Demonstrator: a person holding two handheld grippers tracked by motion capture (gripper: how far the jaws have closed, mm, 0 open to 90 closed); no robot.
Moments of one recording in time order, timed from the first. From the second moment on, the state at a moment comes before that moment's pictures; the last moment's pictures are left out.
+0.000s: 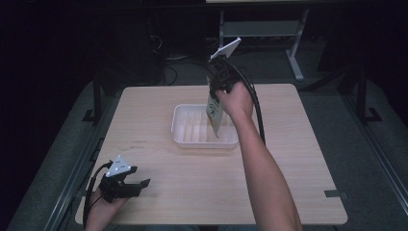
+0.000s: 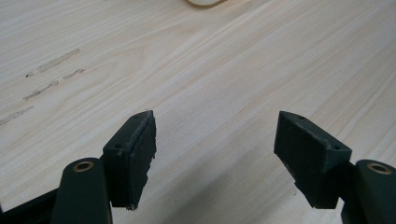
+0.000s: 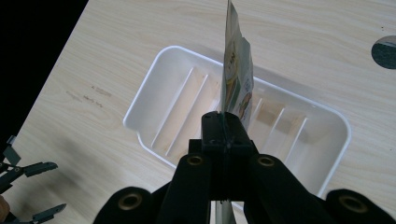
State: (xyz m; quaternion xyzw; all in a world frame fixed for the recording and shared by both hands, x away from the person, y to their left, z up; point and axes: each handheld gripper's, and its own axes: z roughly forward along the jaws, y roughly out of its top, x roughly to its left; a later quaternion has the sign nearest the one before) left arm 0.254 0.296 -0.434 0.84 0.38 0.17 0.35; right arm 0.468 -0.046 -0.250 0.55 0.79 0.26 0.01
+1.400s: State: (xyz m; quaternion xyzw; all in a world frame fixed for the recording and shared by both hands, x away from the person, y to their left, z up) left arm 0.254 0.298 -0.433 0.83 0.39 0.17 0.36; right arm 0.487 -0.020 -0.264 0.57 0.77 0.28 0.00
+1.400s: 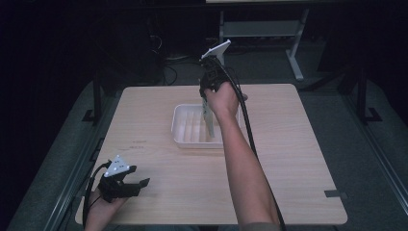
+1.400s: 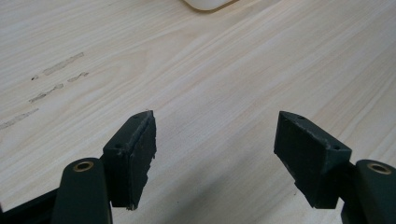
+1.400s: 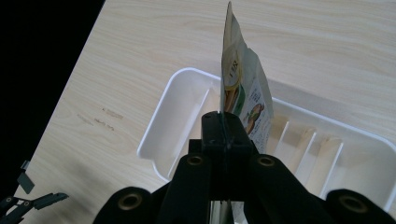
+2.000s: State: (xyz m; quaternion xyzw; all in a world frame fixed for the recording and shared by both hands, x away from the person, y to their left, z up) left arm 0.254 0.298 -0.433 0.83 0.38 0.17 0.36; right arm 0.495 -0.011 -0.281 0.58 0.76 0.29 0.00
